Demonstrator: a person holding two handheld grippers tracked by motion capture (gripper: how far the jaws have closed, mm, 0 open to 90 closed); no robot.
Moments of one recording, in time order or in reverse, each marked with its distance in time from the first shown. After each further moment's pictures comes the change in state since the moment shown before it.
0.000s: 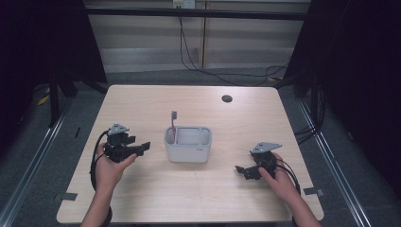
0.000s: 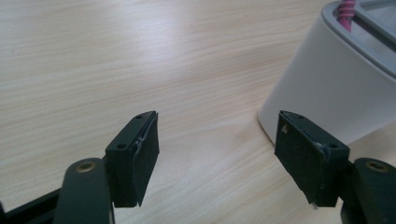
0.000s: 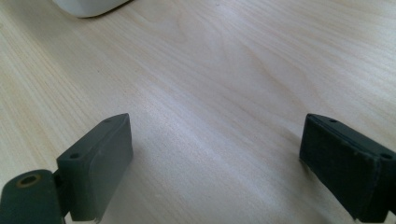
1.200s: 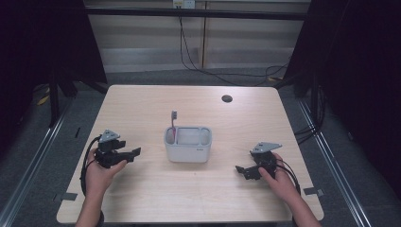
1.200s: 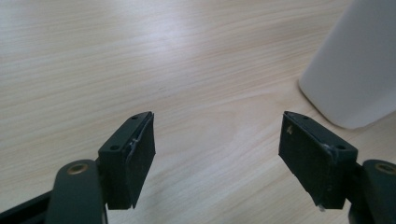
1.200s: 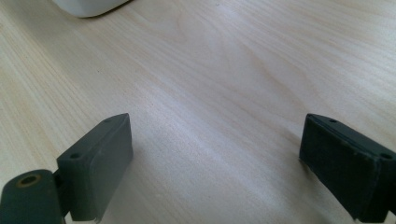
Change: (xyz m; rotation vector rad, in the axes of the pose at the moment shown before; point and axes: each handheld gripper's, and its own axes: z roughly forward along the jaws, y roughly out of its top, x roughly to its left) left arm 0.030 -0.027 -0.004 0.009 0.034 0.039; right arm 0.000 0.000 0.000 0.000 0.000 0.001
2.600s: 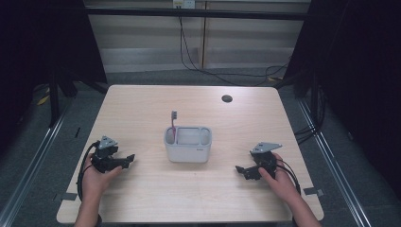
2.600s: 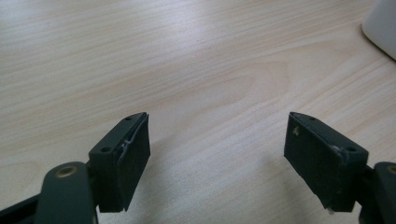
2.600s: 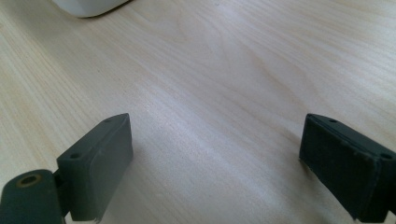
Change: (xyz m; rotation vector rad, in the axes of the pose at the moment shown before) left arm 0.018 -0.025 0.007 0.070 0.082 0.074; right arm 0.000 0.000 0.000 -0.001 -0.001 0.001
